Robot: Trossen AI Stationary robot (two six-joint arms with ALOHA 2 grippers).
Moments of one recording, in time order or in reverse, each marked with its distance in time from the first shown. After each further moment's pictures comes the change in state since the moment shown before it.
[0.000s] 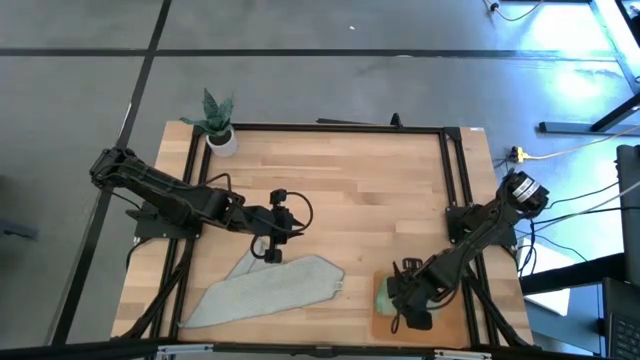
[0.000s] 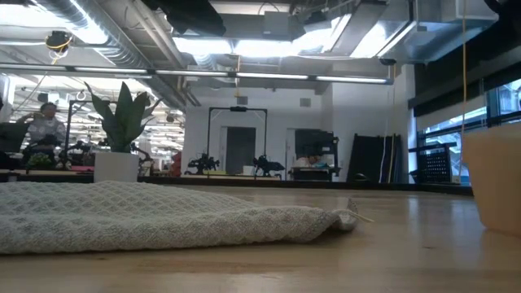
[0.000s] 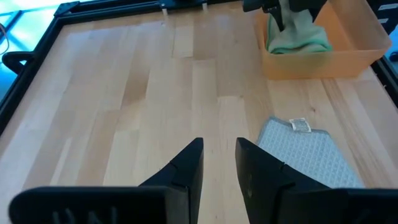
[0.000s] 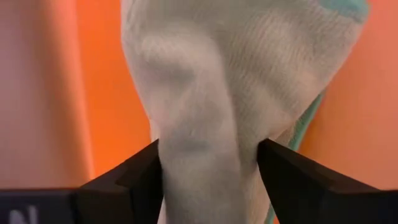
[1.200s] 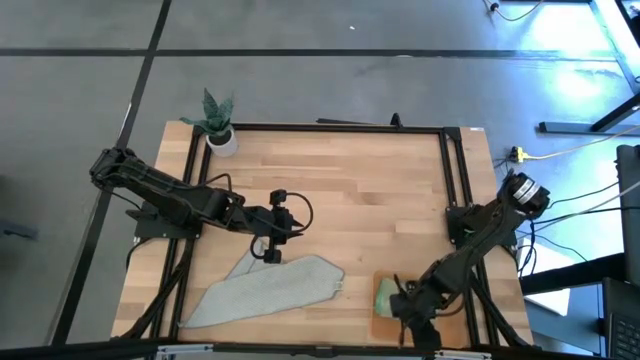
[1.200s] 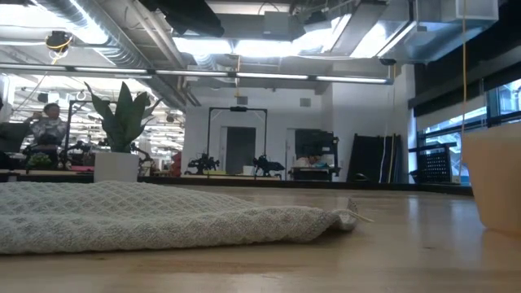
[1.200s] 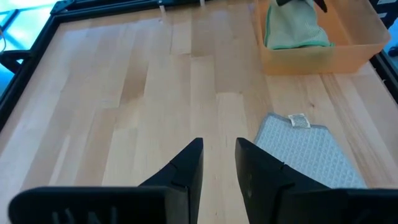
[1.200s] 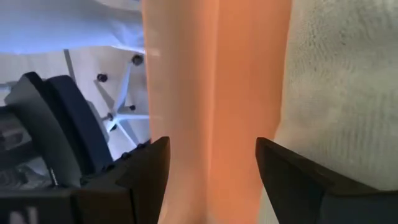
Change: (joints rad) left arm 0.000 0.000 0.000 -0.012 0.007 0.008; right arm 0.050 0.000 -0.001 0.231 -0.242 0.123
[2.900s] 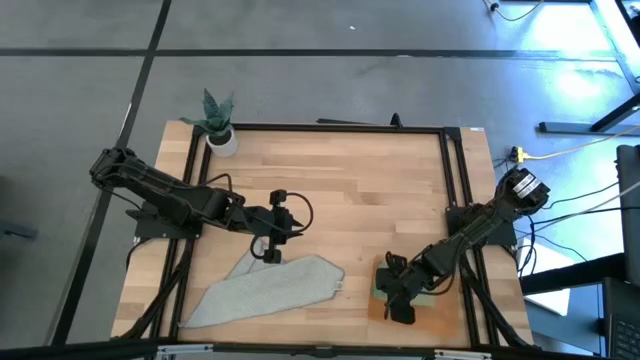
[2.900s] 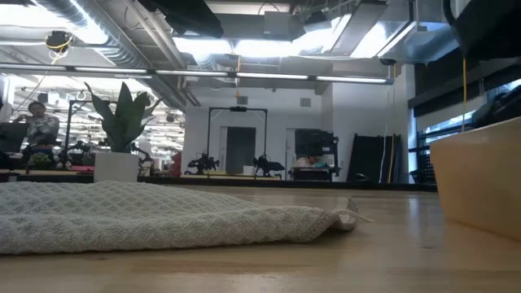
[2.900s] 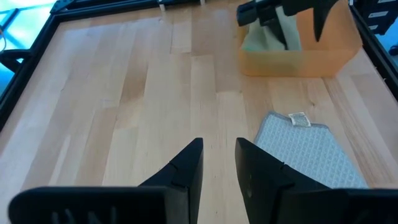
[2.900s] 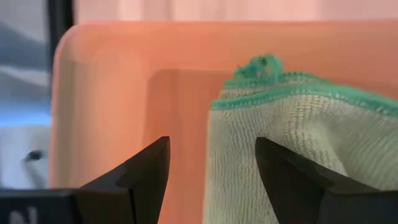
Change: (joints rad) left arm 0.000 0.000 0.000 -0.003 0.000 0.000; right arm -0.130 -0.032 -0.123 0.119 0.332 -0.154
